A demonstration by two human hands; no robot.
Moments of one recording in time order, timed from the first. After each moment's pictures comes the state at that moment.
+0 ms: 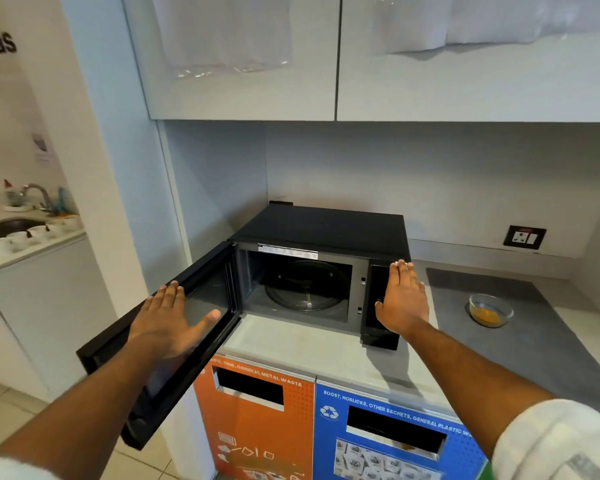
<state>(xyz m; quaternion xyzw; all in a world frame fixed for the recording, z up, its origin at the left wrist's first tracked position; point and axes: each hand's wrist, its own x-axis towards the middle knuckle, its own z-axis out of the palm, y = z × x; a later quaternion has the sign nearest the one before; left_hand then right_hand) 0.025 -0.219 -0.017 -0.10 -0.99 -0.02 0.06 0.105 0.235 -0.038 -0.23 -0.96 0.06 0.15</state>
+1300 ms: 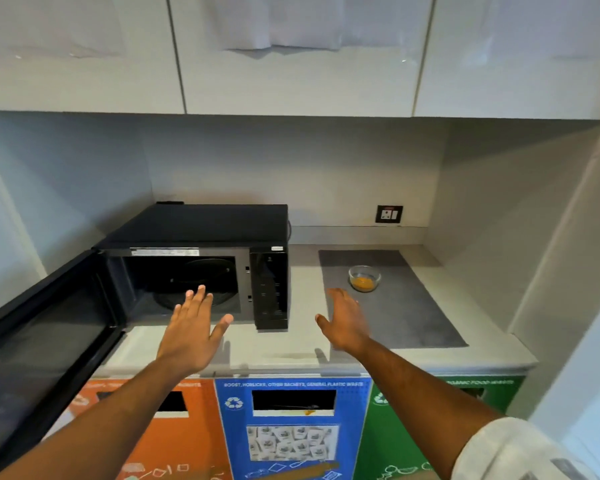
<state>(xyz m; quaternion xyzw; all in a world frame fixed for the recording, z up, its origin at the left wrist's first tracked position) 0.119 0.015 -0.050 -0.31 -0.93 -0.16 0.08 0.256 0.305 -0.068 -0.26 -0.92 0.25 0.18</state>
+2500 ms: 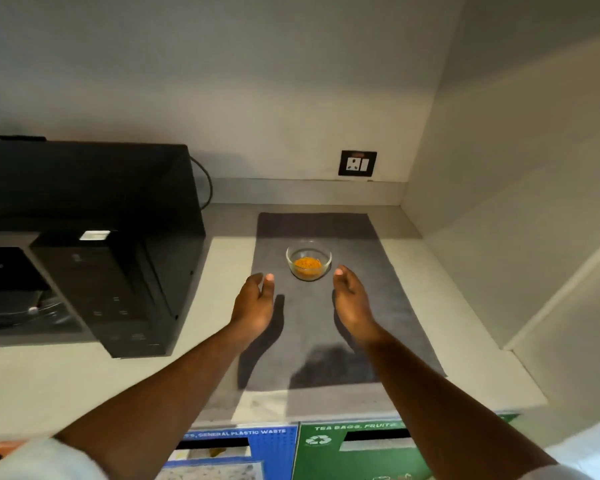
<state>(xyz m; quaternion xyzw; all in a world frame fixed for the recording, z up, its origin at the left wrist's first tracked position) 0.100 0.439 -0.152 -0.16 -0.83 -0.50 -0.19 0.193 0.597 -0.180 -0.33 -0.70 0.57 0.27</state>
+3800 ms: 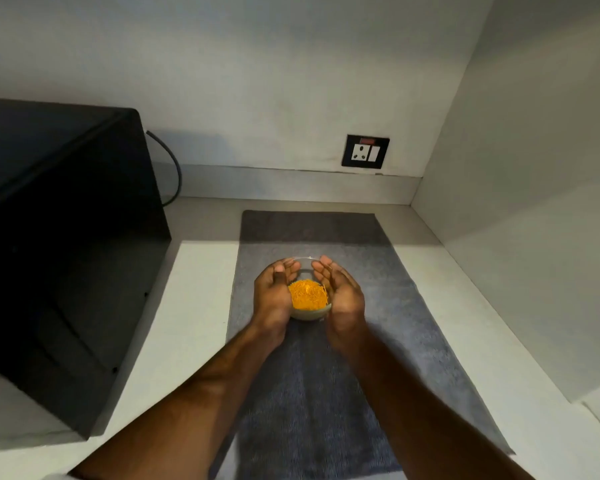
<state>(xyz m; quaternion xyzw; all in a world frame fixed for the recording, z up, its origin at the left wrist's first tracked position) 0.020 0.566 -0.215 -0.10 -0.61 -0.76 -0.21 0.079 0.651 -0.230 -0.30 -0.45 0.76 0.36</state>
